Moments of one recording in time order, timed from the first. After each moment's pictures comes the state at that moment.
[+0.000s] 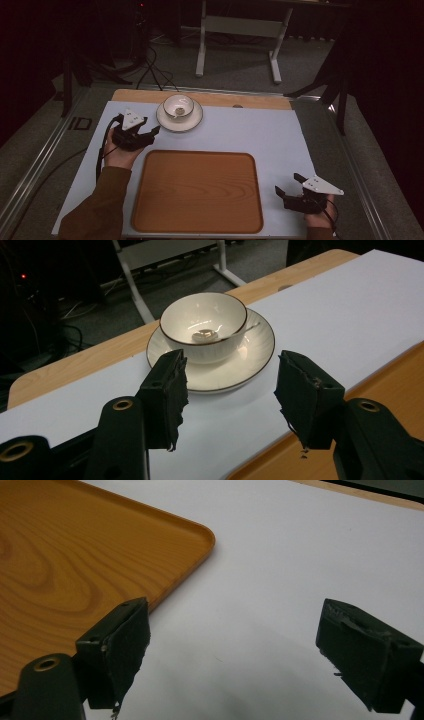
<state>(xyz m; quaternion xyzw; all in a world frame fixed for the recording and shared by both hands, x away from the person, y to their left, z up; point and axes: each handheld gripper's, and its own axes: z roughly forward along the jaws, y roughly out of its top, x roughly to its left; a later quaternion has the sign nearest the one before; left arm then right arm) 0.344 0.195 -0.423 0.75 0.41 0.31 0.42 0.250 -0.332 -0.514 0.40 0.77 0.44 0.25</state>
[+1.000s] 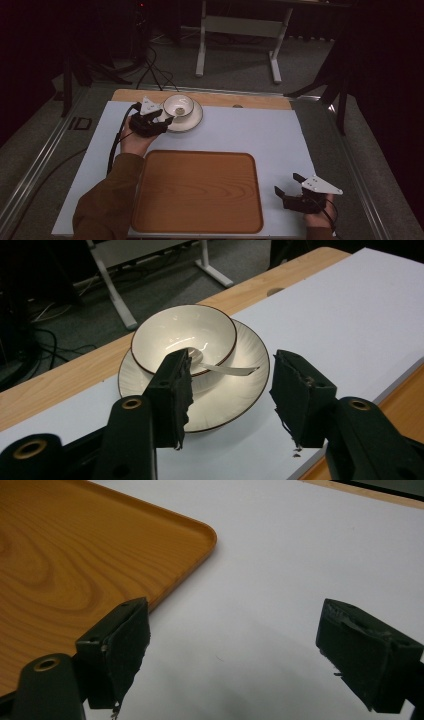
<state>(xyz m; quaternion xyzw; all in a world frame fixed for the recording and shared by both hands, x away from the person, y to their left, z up) 0.396 0.169 -0.430 0.77 0.39 0.28 0.42 0.251 -0.331 -0.515 0.40 0.77 0.43 0.25</state>
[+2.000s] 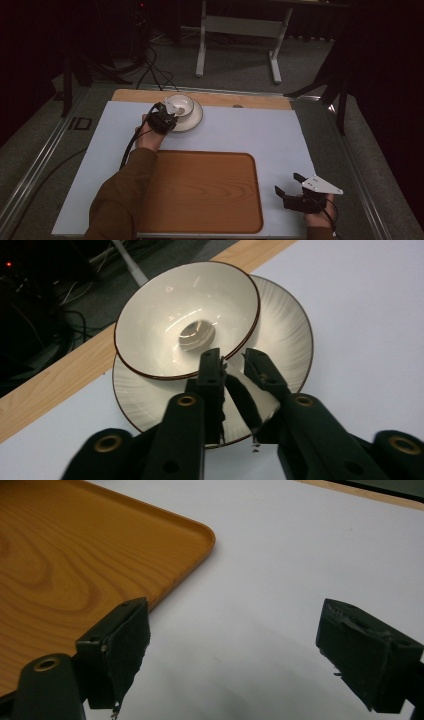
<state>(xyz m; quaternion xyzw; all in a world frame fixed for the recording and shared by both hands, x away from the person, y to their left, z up) 0.438 0.133 -0.465 0.81 0.39 0.31 0.31 0.252 -0.332 -0.515 0.40 0.77 0.43 0.25</state>
